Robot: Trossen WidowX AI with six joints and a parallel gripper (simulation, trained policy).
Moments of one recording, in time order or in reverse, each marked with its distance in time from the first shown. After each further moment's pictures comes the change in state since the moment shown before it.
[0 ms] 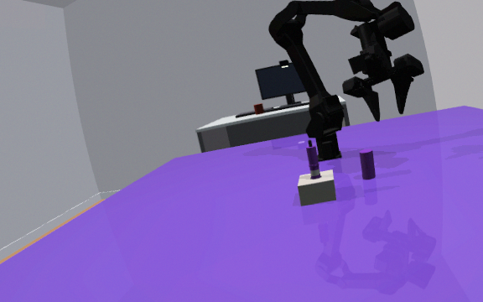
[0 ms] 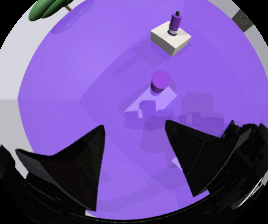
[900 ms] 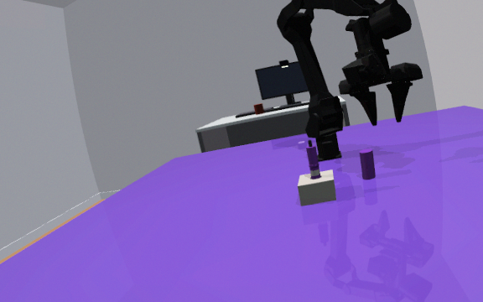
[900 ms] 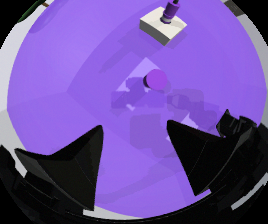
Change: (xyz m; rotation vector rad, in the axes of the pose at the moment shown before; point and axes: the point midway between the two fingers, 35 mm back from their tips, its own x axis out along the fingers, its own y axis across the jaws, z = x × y) arm 0.015 0.002 0.019 0.088 0.189 -0.129
